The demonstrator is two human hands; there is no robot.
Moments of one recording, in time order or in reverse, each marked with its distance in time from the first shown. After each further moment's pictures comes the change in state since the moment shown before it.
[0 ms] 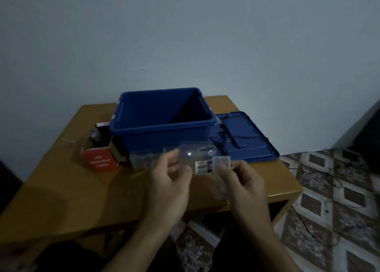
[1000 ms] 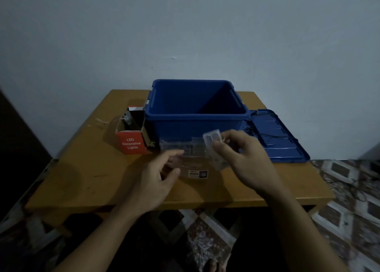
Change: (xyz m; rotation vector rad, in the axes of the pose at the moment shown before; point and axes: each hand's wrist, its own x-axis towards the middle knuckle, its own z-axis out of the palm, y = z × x) left_hand 0.041 -0.081 -0.089 0.286 -0.182 0.346; right_hand 0.053 -0.016 0.037 -0.479 -0.365 -0.251
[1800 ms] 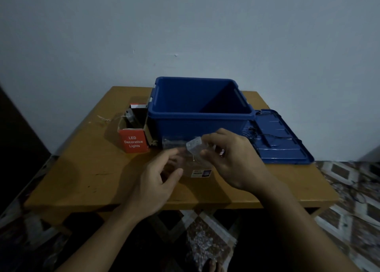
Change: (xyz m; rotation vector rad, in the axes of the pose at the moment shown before) left_hand -0.005 -0.003 0.002 -0.066 0.046 0.116; right_hand 0.014 -0.011 0.017 -0.357 -0.139 -0.232
